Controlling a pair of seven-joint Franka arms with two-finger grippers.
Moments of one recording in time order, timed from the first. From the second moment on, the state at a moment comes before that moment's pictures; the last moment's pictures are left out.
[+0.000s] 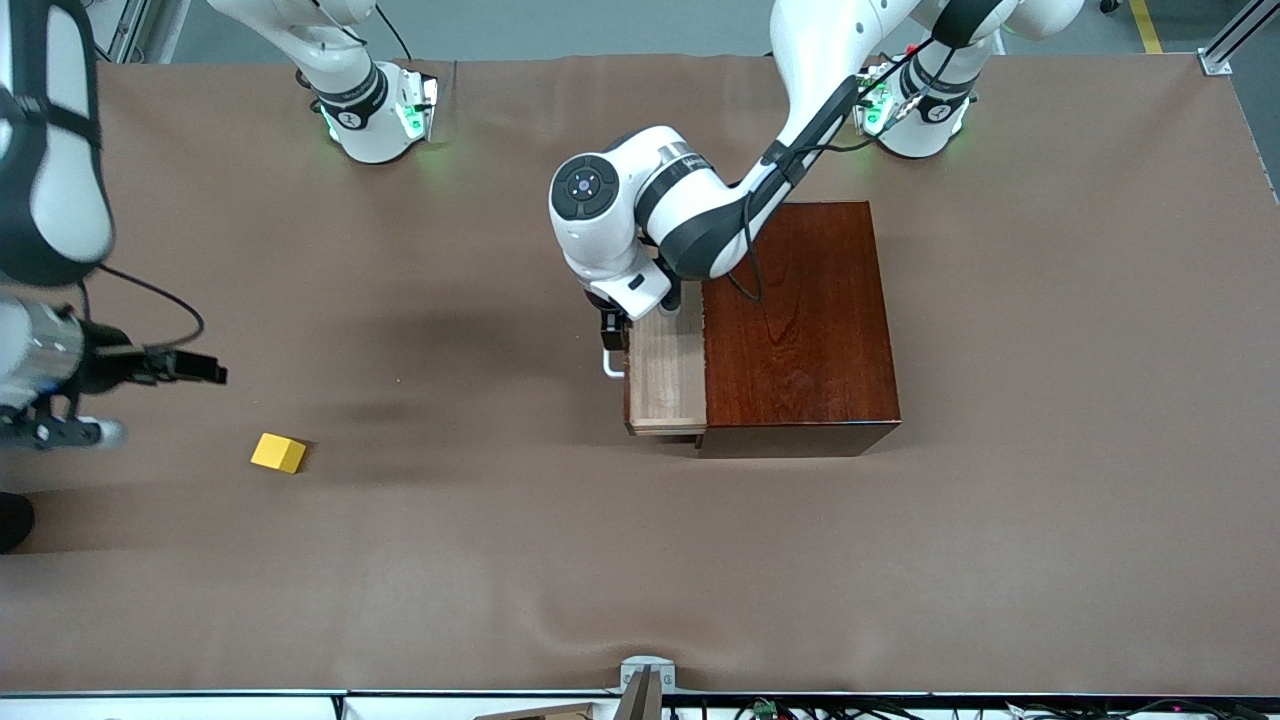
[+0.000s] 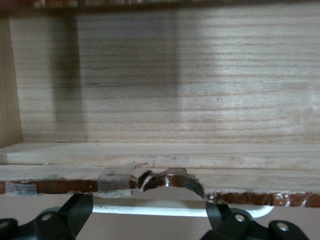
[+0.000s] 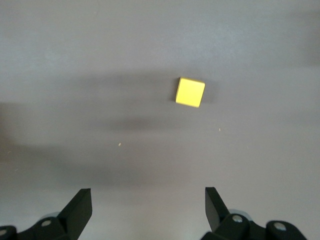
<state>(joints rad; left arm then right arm) -0.75 0.73 -0.20 -1.25 0.12 1.89 -2.51 -0.09 0.28 0.02 -1.48 0.07 1.60 -0.05</state>
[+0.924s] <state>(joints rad) -0.75 0.71 -0.15 -1.25 0.23 1.68 -2.51 -0.07 -0.02 0.03 -1.59 -0.03 1.53 0.02</state>
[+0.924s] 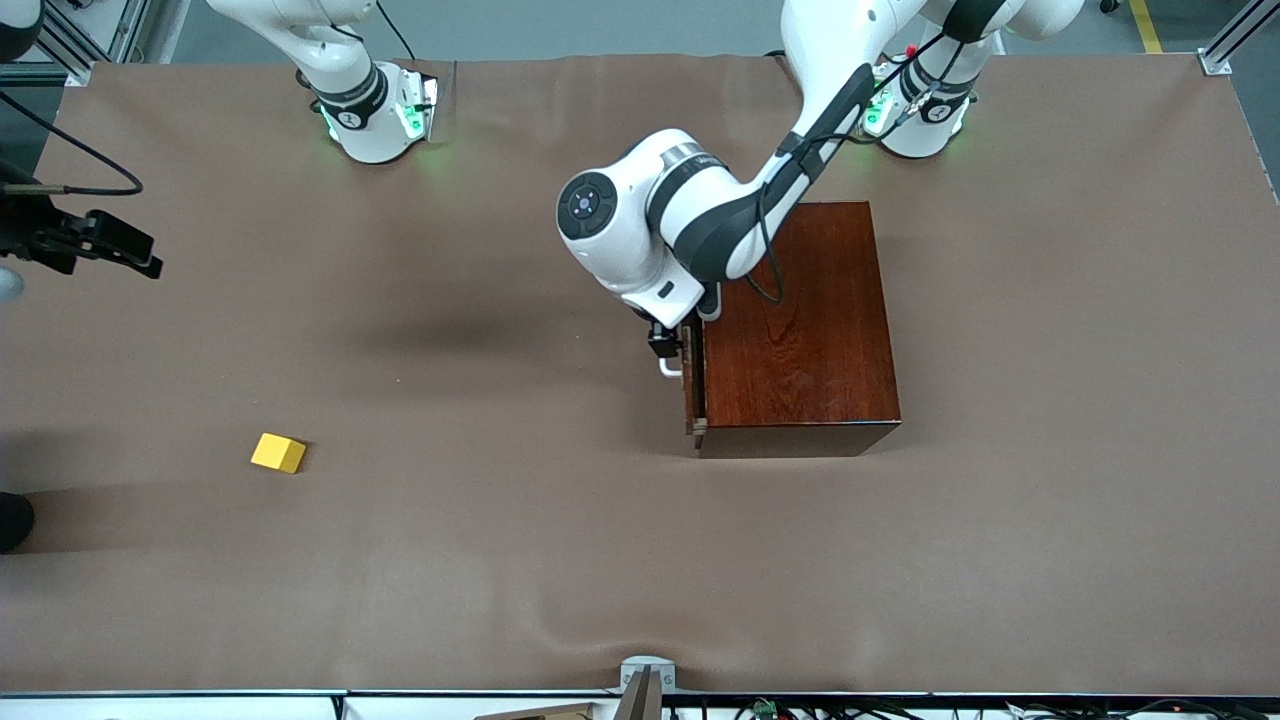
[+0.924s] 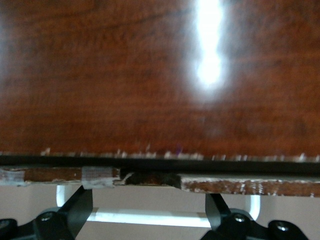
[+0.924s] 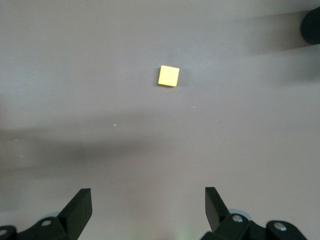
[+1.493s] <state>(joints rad) -0.75 0.71 -0.12 -1.25 0.24 1.67 -2.51 -0.01 -0.02 -0.04 -1.58 -0.04 1.52 0.01</state>
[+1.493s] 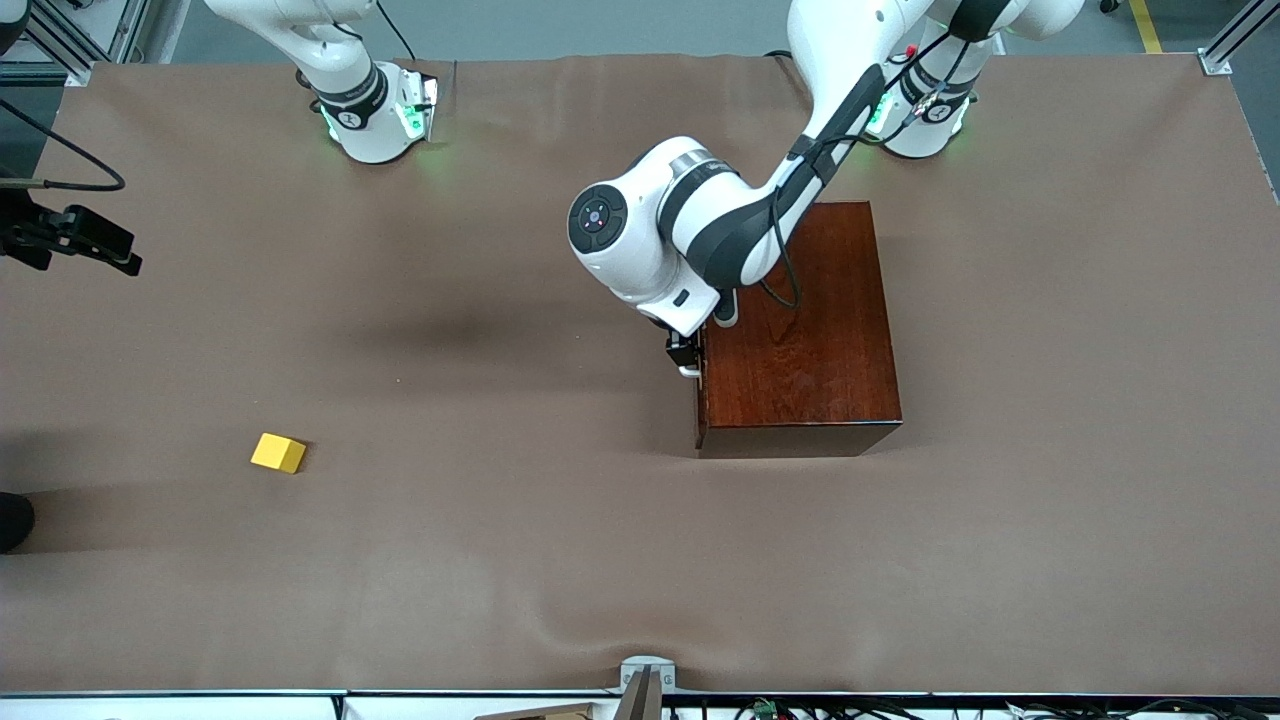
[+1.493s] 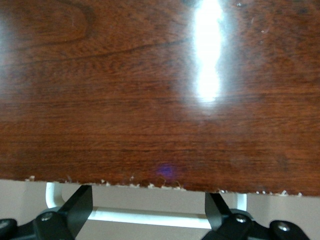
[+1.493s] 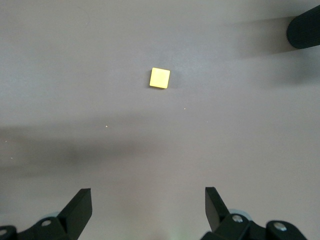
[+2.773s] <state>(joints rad) -0.33 0.59 -0.07 -1.19 0.24 1.81 -2.04 0.00 -0.02 -0.04 -1.58 -0.04 1.52 0.01</state>
